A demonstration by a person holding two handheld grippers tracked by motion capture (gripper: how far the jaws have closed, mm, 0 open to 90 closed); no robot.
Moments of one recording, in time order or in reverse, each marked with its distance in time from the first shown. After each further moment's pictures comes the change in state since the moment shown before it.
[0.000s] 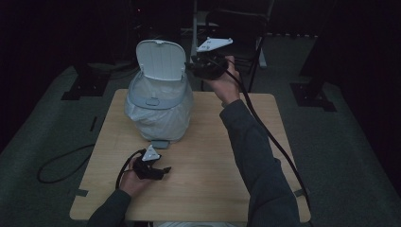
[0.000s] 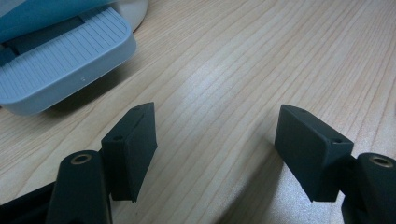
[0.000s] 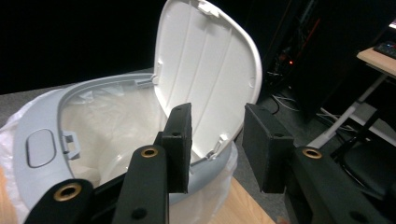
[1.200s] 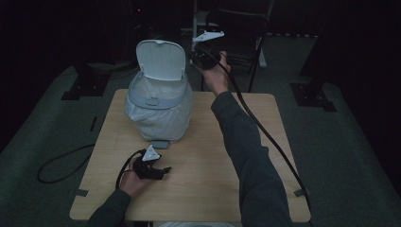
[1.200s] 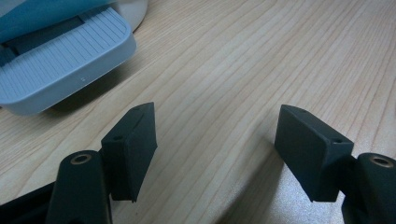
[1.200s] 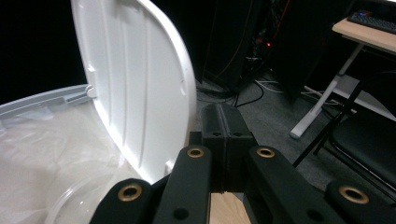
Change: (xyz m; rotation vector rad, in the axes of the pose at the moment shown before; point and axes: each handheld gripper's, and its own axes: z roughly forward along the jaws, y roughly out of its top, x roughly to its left) left arm 0.000 0.000 0.000 -0.001 0.000 0.000; right arm -0.033 -0.003 0.062 0.038 -0.095 0.130
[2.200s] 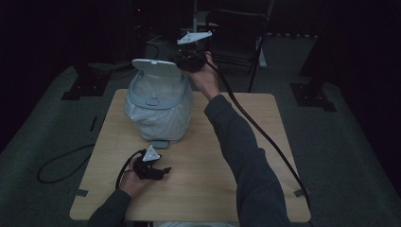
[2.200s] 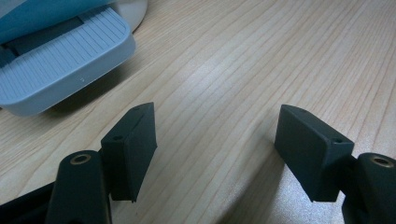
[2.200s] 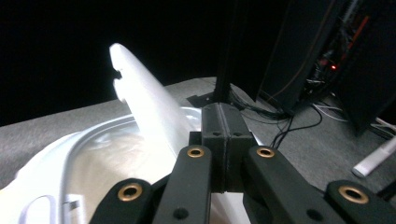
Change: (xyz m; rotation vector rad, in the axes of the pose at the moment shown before) left arm -0.001 0.000 0.000 -0.001 0.006 0.004; right arm 0.042 0.016 -0.003 -0.065 0.254 -0.065
